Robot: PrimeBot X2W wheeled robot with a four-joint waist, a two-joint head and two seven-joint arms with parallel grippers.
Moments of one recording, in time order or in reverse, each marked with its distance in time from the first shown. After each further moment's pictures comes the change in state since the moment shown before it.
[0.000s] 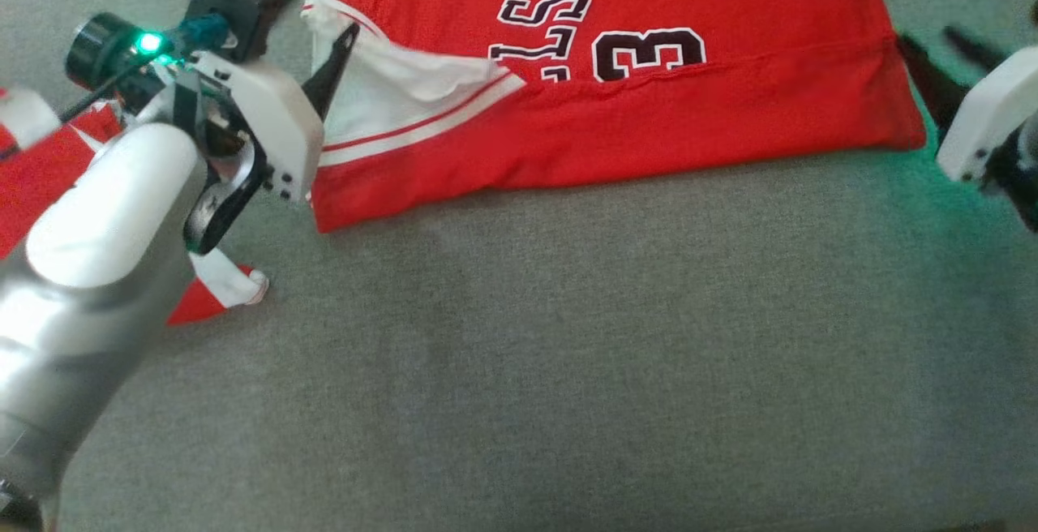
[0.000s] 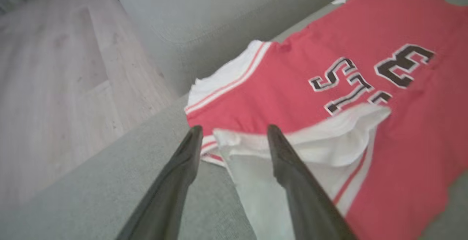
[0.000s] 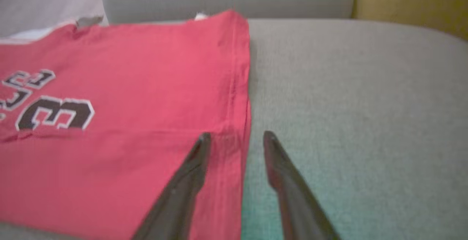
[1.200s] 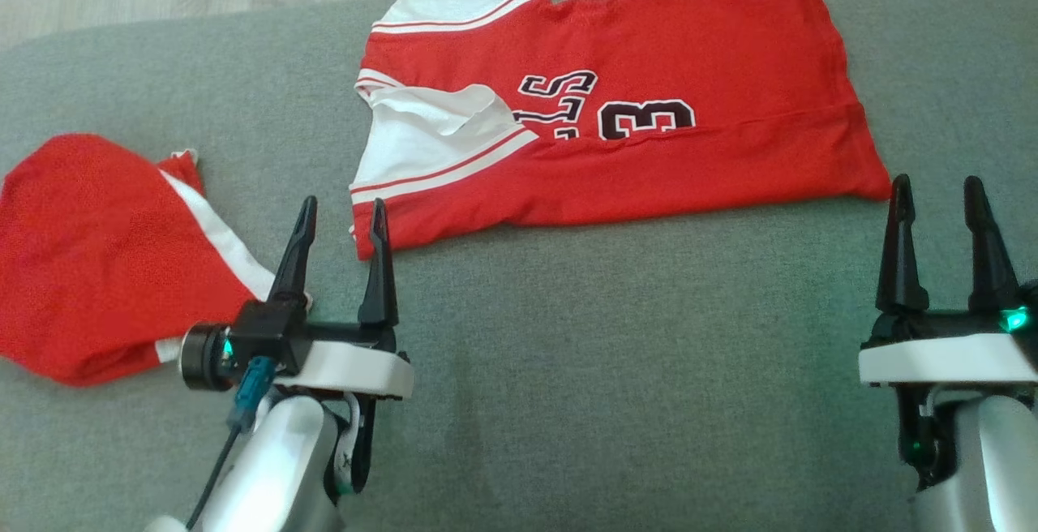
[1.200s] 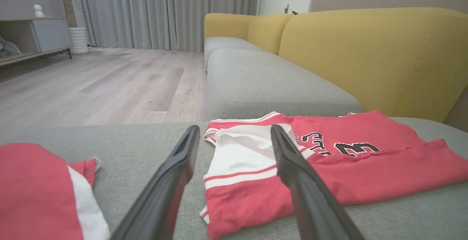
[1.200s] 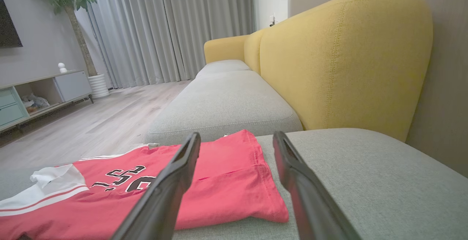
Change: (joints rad) left arm 0.695 -0.348 0.487 -0.180 0.276 0.212 -0.498; right arm 0.729 0.524 -0.767 -0.580 -0.685 0.000 -0.452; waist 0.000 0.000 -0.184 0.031
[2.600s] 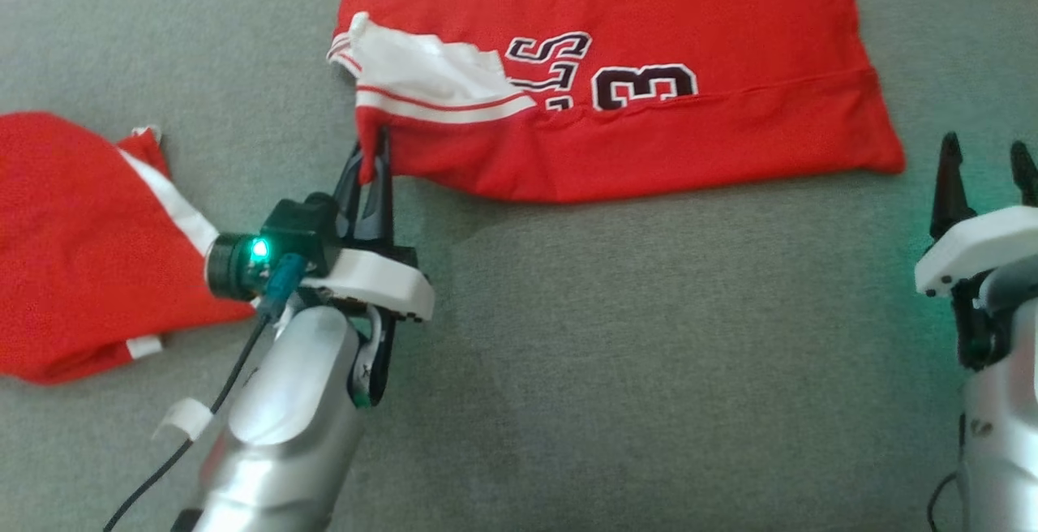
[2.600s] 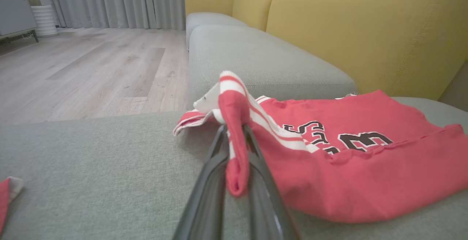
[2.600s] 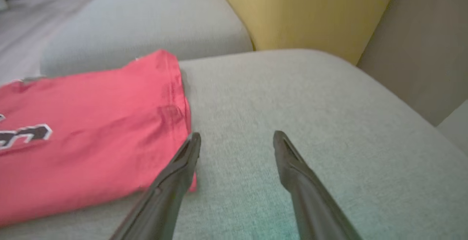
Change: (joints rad) left arm -0.252 -0.071 -0.013 0.277 0.011 -0.082 0.007; right arm -0.317 -0.048 -0.204 0.366 -0.154 0.000 0.289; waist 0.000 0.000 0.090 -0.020
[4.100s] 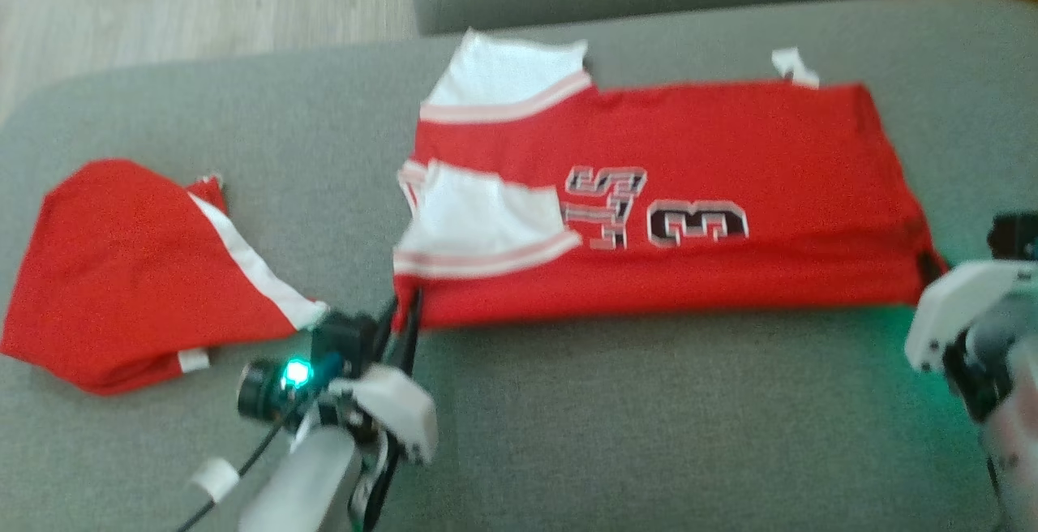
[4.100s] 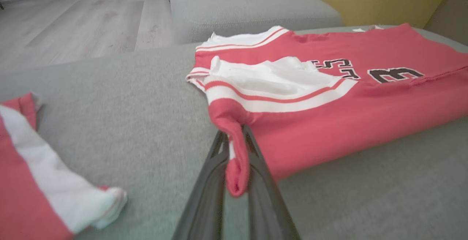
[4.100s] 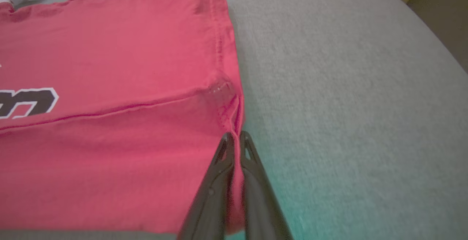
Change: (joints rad) left arm 0.161 0.046 -0.116 0.054 -0.023 -0.030 0.134; right arm -0.050 -0.202 0.328 0.378 0.216 0.000 0.130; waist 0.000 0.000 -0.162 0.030
